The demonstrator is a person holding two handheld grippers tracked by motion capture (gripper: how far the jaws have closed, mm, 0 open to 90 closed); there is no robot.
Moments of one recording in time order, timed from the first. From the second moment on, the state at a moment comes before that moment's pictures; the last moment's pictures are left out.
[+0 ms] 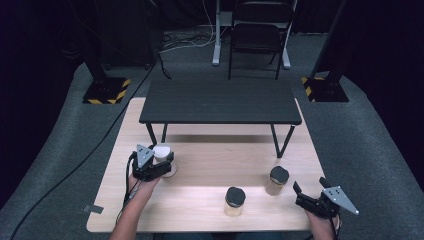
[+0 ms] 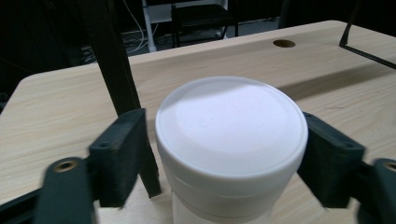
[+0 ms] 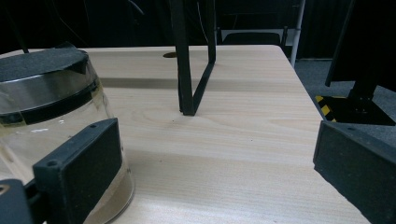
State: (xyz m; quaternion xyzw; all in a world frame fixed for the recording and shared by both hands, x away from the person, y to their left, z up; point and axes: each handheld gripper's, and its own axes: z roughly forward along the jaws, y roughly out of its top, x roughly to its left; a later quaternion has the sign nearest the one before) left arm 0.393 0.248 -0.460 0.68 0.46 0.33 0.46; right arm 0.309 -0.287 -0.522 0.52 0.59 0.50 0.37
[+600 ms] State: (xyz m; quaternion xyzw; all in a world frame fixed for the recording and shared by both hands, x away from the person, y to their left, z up) left arm 0.393 0.246 -0.457 0.69 0.46 0.32 0.45; right arm 0.309 -0.287 -0.522 0.52 0.58 0.50 0.37
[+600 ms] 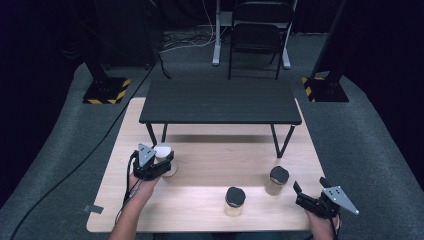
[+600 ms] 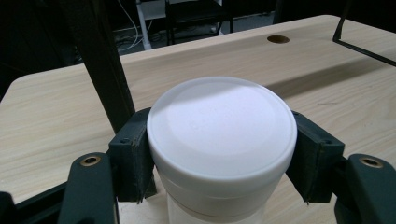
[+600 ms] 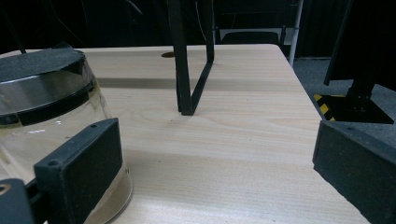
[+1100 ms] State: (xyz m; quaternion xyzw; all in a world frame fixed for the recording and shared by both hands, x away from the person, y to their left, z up) left arm 0.391 0.245 -0.454 0.70 0.45 0.32 0.44; right arm 0.309 -0.287 -0.522 0.52 0.58 0.50 0.37
